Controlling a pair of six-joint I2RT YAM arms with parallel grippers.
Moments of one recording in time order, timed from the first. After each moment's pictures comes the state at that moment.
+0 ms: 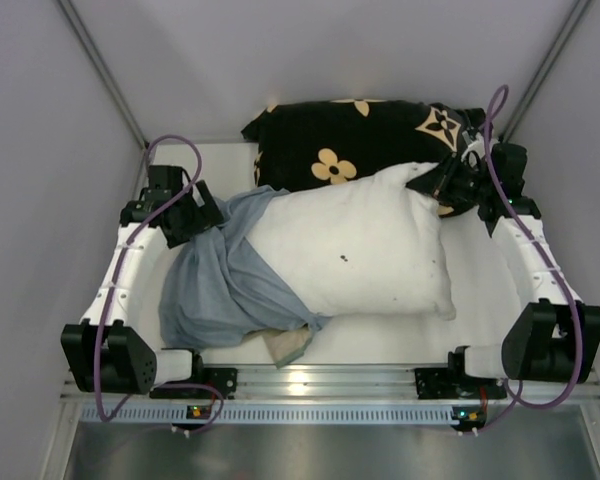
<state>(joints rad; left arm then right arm) -0.03 1.30 1.21 -0.83 -0.04 -0.51 -0.06 1.34 1.12 -0.20 -0.79 0.58</state>
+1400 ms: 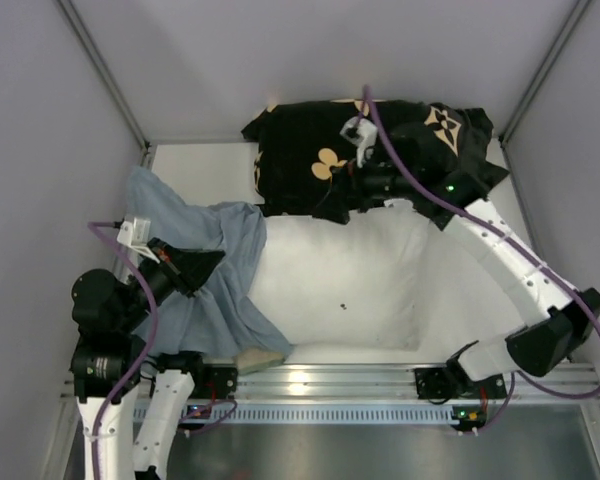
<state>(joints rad) -0.03 0.44 1.00 -0.59 0.62 -0.55 0.54 1.38 1.52 -0.57 -0.57 0.18</state>
